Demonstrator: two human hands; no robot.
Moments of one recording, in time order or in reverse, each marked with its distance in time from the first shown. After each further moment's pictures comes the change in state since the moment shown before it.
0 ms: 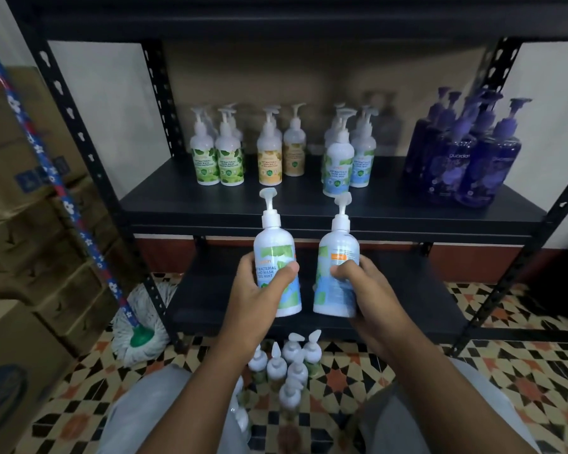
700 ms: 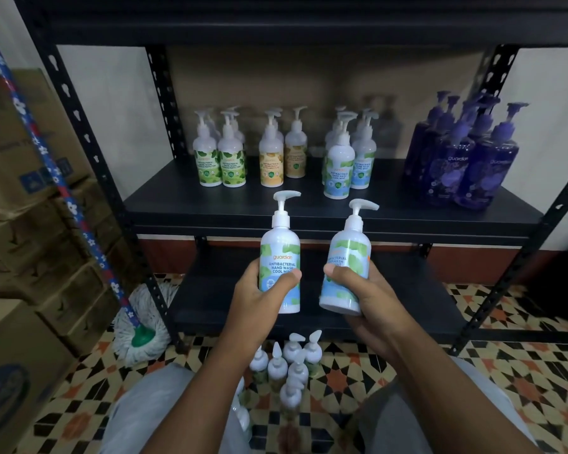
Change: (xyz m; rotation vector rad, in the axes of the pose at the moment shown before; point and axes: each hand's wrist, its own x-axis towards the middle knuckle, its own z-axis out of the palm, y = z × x) left_hand -0.007 0.002 -0.005 0.055 -0.036 -0.031; right_hand -0.008 -0.004 0.005 0.121 -0.070 0.015
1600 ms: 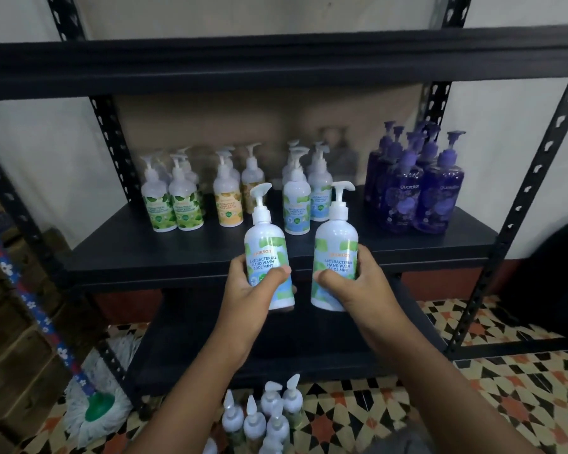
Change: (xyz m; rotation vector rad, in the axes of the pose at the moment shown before) left_hand 0.069 0.033 0.060 -0.194 -0.083 0.058; right_hand 0.031 -0.063 -0.031 -0.353 0.173 -0.300
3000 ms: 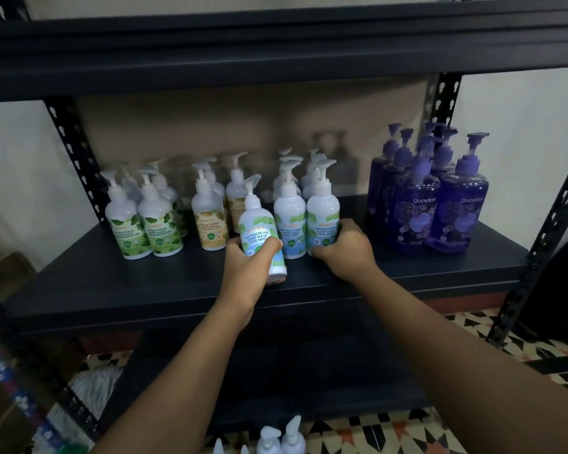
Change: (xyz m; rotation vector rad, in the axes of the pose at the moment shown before) left_hand 0.139 -0.003 0.029 0.026 0.137 -0.030; right_hand 0.194 0.037 -0.012 -0.717 0.206 -0.057
